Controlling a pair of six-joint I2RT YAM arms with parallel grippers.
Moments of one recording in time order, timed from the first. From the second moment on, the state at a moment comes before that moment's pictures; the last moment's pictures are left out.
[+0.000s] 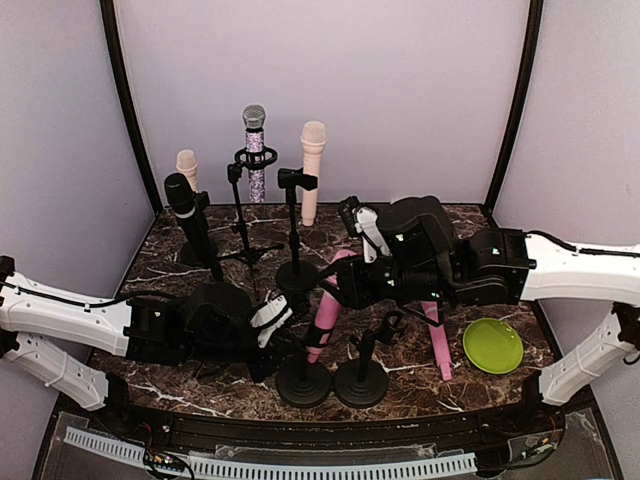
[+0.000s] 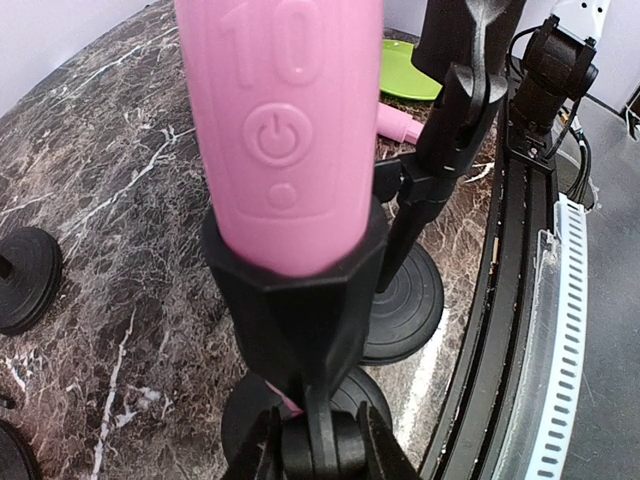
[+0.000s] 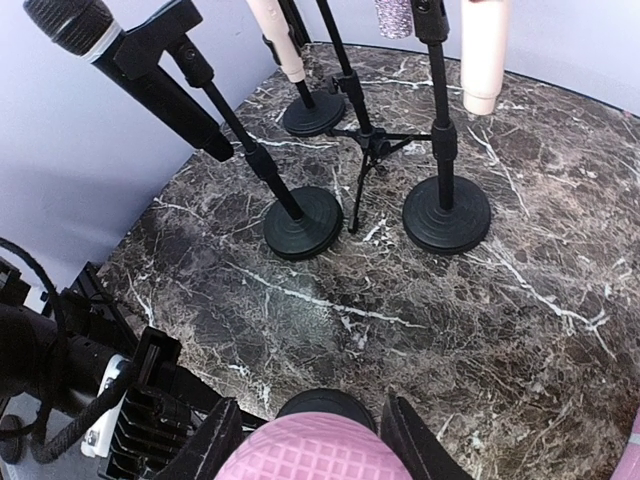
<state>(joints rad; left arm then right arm) -1.23 1.25 0.71 -0.07 -0.06 -0.13 1.26 1.38 1.25 -0.43 0.29 0.56</state>
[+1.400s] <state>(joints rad) -1.24 1.27 0.71 -0.03 -0.10 -0.15 1.20 1.46 1.41 -0.61 0.28 0.65</state>
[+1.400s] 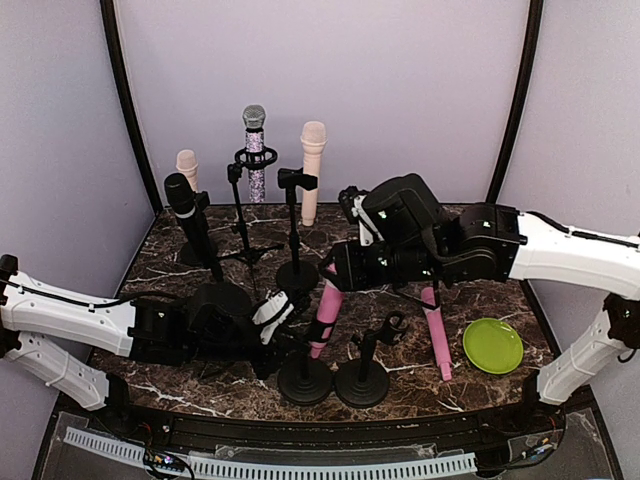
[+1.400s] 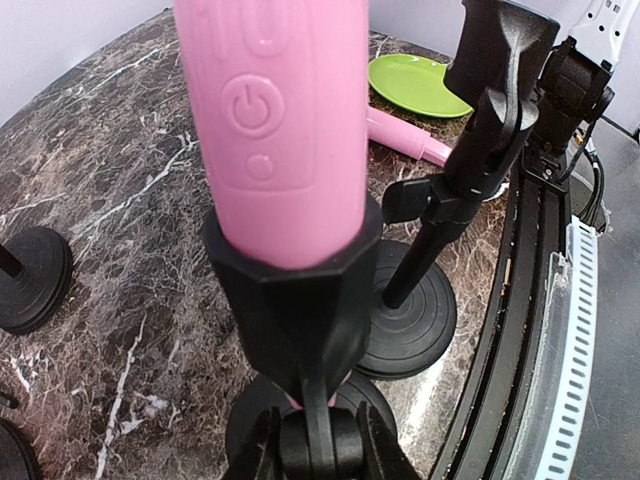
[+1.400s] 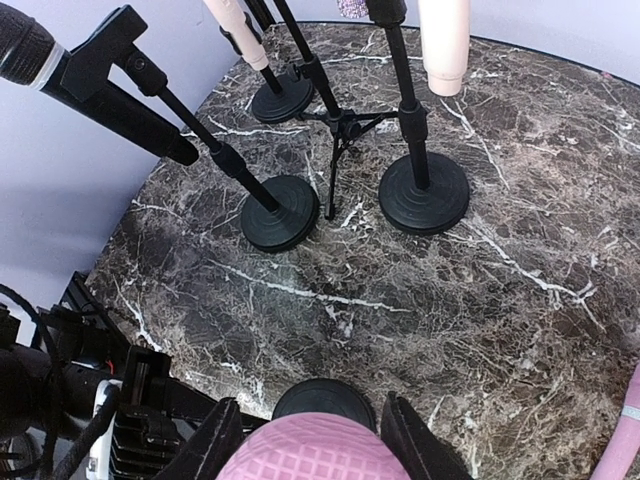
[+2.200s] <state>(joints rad) -1.24 1.32 0.76 -0.06 -0.06 -0.08 1.16 1.35 1.29 -0.52 0.16 0.53</state>
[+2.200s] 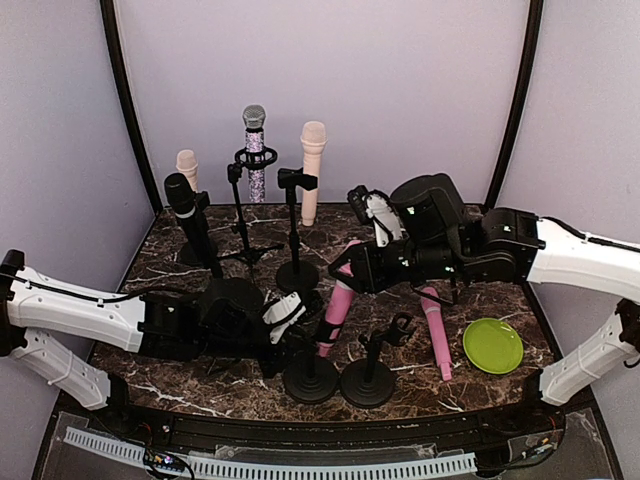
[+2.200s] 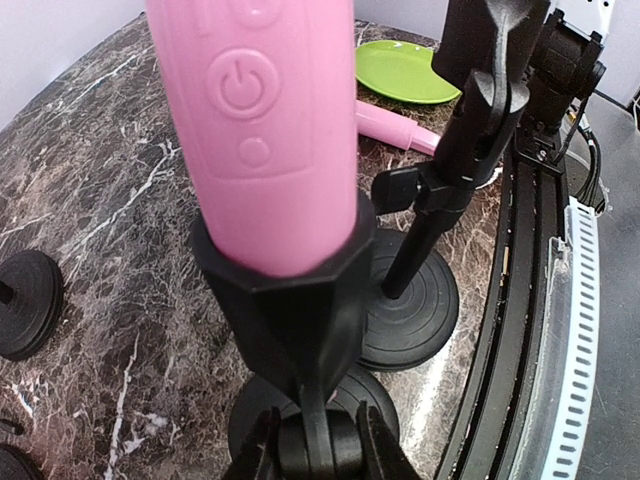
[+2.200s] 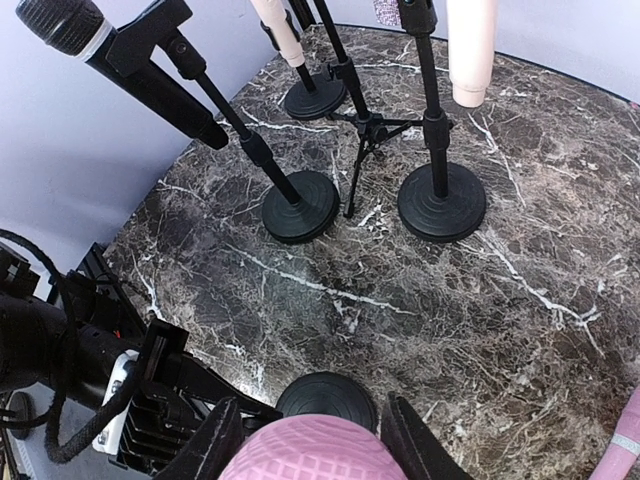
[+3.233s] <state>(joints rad) -1.23 1.36 0.80 -0.06 -0.06 -0.06 1.10 1.37 1.35 -0.64 0.16 0.68</state>
